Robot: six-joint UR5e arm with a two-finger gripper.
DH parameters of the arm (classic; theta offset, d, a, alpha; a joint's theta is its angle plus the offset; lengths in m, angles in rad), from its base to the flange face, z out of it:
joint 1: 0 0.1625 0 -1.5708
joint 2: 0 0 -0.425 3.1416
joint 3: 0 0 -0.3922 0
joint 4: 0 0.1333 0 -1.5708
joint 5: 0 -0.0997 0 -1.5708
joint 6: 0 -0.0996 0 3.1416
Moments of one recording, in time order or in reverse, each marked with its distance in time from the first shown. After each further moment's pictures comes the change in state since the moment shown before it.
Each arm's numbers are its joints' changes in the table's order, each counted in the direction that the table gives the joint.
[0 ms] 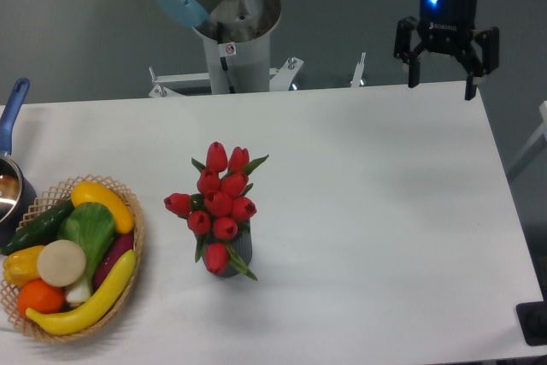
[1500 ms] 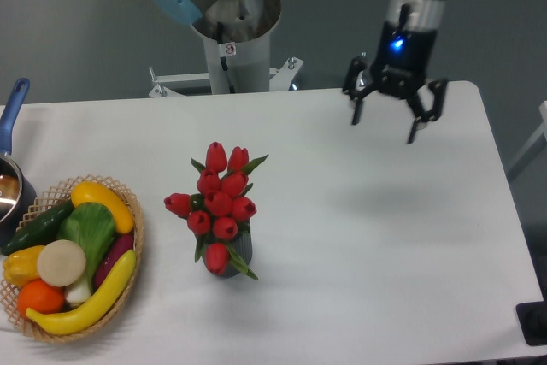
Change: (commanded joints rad) arm -0.149 0.040 -0.143 -0.003 0.270 0.267
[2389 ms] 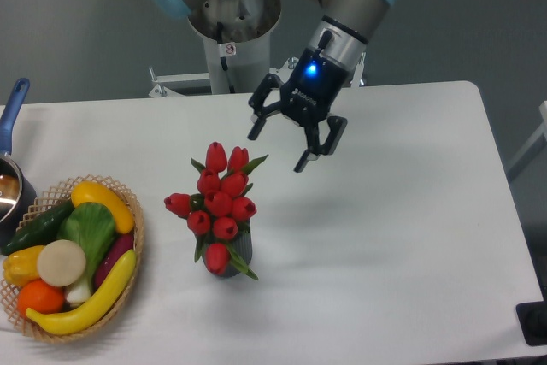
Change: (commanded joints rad) arm -0.115 0.008 -0.084 0.031 0.278 0.002
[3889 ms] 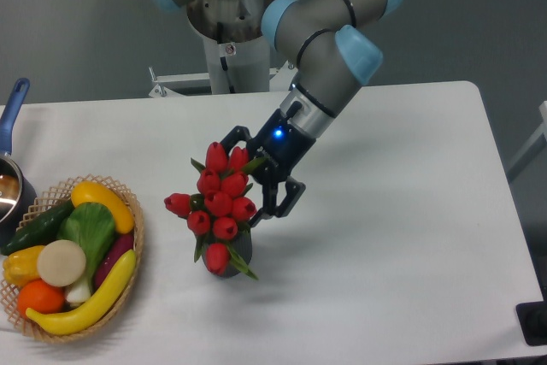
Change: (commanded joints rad) arm -0.178 0.218 0.110 0.120 -0.017 0.061
